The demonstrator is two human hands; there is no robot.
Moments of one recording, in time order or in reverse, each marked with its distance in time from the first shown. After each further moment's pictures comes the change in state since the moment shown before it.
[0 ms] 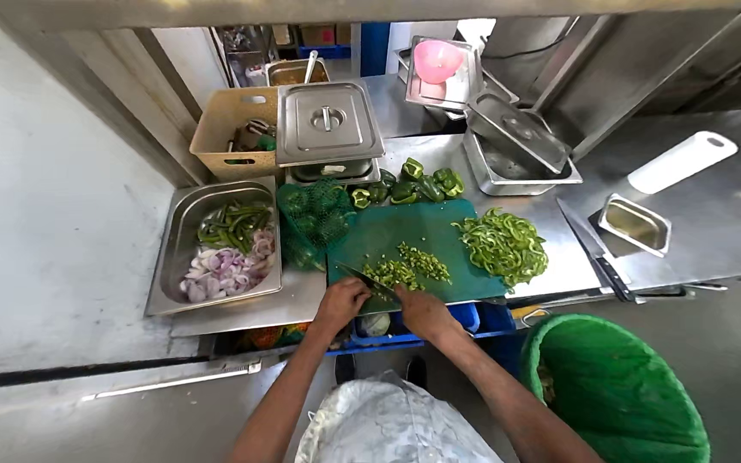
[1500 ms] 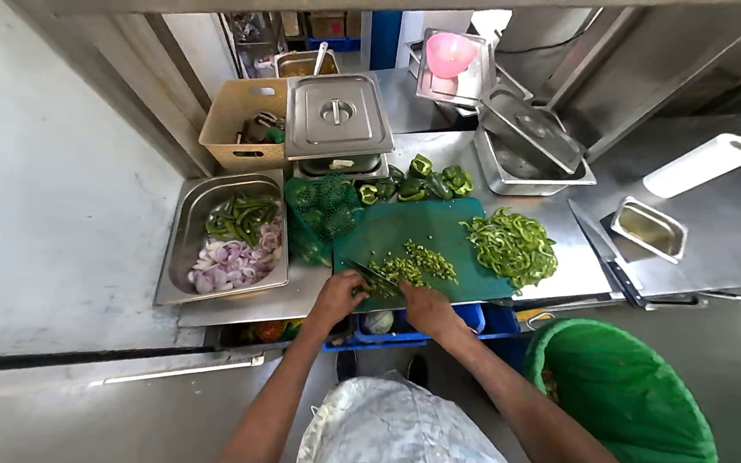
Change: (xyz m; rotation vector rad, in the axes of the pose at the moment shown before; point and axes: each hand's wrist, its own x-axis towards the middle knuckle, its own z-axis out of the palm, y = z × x) left_hand -0.003 -0.009 -0.019 -0.036 -0.111 -0.110; right_hand 0.005 -0.006 0.005 -0.047 0.027 0.002
